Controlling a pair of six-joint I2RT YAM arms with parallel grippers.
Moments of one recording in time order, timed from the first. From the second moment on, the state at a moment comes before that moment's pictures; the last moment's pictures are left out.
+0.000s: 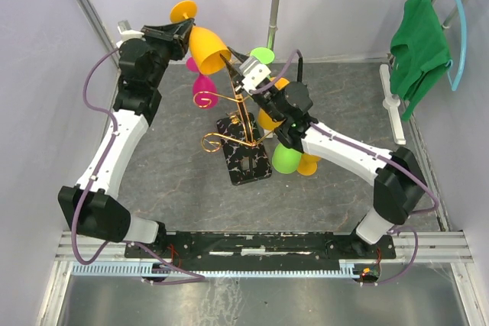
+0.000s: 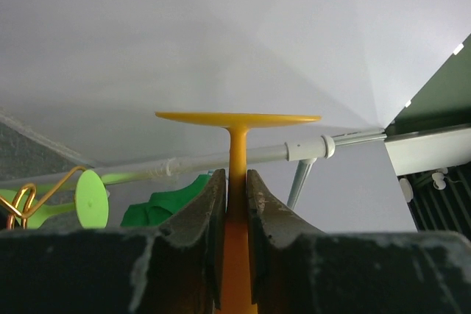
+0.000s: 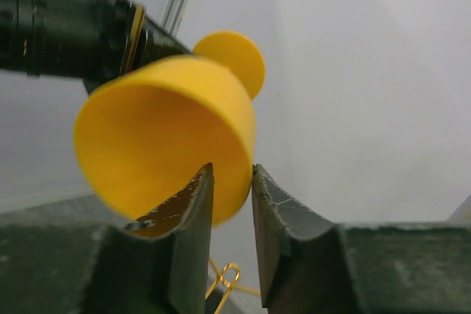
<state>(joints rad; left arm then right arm) -0.20 1.40 1.40 0.15 0.05 -1.46 0.82 1.65 1.33 0.86 -0.06 -0.49</state>
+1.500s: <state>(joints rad) -0.06 0.69 0.57 0.36 0.28 -0.21 0.80 1.35 1.37 0.06 0.35 -0.53</state>
